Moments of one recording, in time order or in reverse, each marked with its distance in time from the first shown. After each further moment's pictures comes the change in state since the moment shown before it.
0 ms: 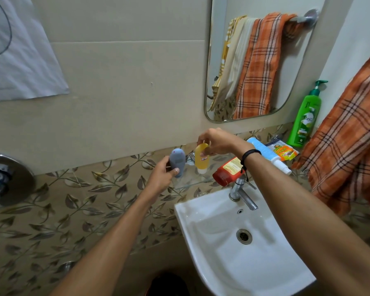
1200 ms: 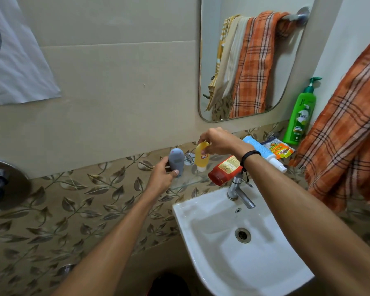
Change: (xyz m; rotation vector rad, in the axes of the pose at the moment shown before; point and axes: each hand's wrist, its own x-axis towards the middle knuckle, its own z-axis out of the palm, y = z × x) left_hand -0.003 0.007 0.014 0.054 0.048 0.015; right_hand -0.010 0.013 0.001 -0.082 0.088 0.042
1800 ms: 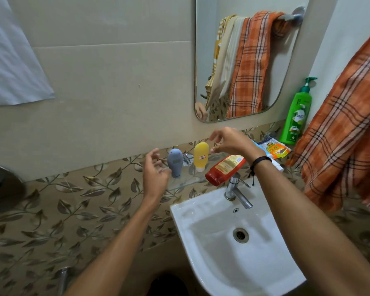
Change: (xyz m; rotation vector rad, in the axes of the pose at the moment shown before) left_hand -0.012 0.007 0.009 -0.216 0.337 0.090; right_hand -0.024 0.030 -0.006 0.187 0.092 0.192
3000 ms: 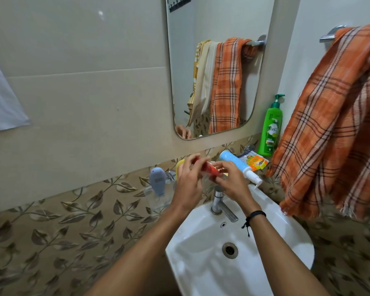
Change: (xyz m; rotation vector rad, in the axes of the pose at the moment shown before) left_hand -0.029 0.051 0.102 0.297 -0.335 0.559; right_hand -0.062 0.063 0.055 0.493 0.404 0.047
